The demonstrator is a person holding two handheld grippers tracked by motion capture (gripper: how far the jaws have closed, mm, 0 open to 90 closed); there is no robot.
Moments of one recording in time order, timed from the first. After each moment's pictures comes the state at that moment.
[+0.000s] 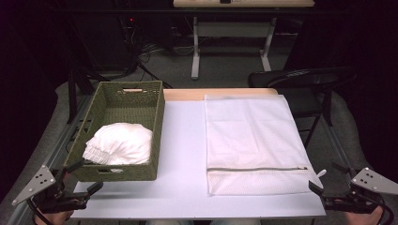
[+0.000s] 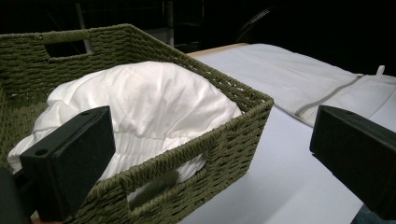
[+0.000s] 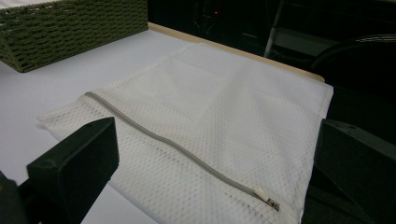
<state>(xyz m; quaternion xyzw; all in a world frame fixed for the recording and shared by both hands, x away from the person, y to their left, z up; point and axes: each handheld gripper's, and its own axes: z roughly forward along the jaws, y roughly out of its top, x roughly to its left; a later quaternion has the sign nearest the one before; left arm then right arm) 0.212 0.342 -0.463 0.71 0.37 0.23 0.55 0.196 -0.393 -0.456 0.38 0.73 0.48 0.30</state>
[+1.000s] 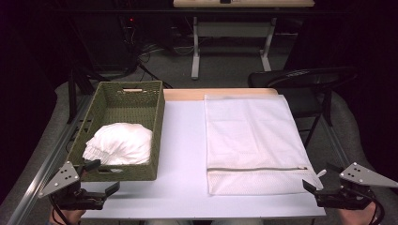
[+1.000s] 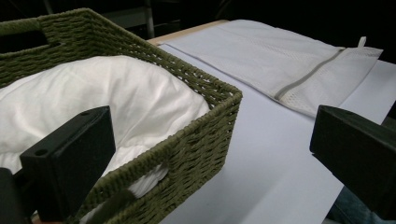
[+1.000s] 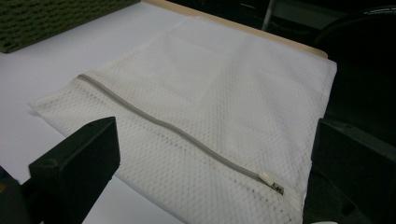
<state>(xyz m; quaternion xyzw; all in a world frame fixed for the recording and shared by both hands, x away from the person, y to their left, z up) 0.221 0.301 -0.458 0.76 0.34 0.20 0.52 0.204 -0.376 -0.451 0.41 0.75 0.43 0.28</state>
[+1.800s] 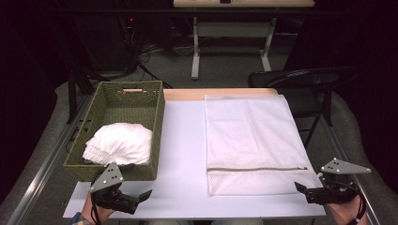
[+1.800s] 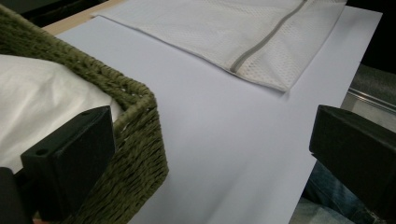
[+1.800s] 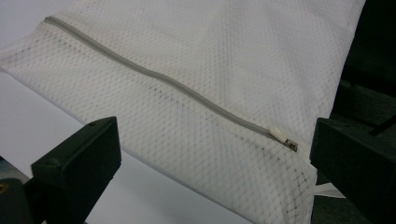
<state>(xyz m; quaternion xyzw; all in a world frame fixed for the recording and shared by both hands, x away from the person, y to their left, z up) 0.233 0.226 -0.470 0.83 0.27 0.15 0.46 0.226 -0.365 -0.469 0.46 0.79 0.34 0.22</state>
